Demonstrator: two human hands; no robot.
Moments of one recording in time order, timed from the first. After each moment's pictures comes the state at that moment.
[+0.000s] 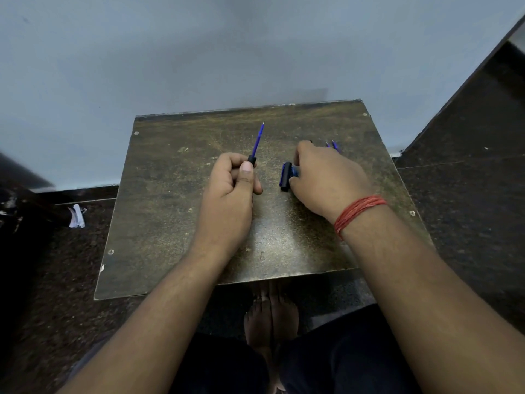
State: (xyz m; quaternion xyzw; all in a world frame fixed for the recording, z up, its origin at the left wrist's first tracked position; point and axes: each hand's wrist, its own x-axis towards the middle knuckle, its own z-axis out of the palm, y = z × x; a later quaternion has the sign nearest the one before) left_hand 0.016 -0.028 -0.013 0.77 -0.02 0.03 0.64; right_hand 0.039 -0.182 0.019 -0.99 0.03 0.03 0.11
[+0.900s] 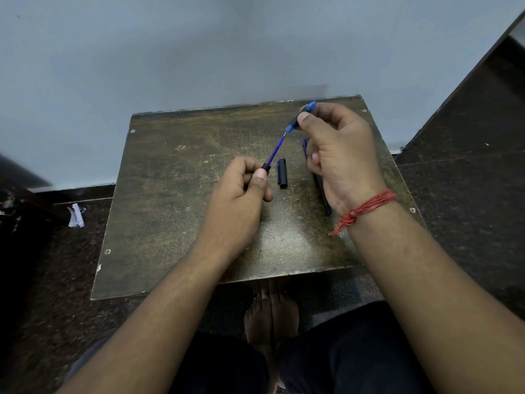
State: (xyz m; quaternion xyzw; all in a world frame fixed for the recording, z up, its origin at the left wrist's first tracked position) left_hand 0.013 -0.032 -0.014 0.78 -0.06 -0.03 0.62; right_hand 0.048 -0.185 0.024 -0.61 0.11 -0.11 0.77
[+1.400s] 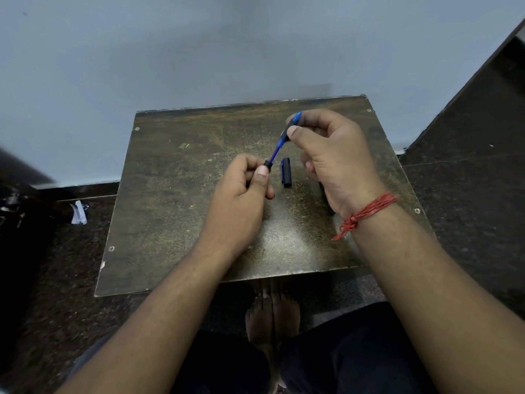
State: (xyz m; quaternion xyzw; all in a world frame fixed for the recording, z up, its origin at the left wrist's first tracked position) left_hand 0.014 -0.031 -0.013 0.79 -0.05 -0.02 0.62; right_hand 0.048 -0.184 0.016 -0.70 0.06 -0.08 0.71
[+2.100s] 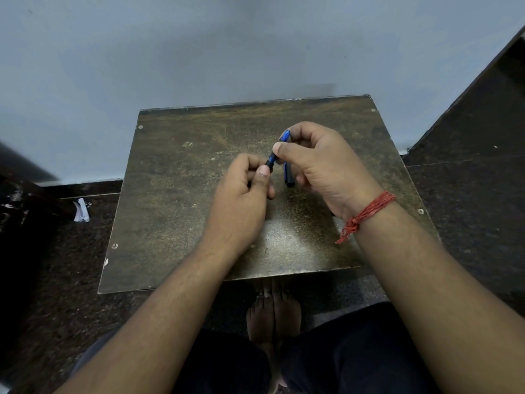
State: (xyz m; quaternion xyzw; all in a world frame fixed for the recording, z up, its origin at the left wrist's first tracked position) left_hand 0.011 -0.033 -0.009 0.79 -0.04 0.00 0.61; right_hand 0.042 -0.175 0.018 -0.73 0.04 0.04 0.68
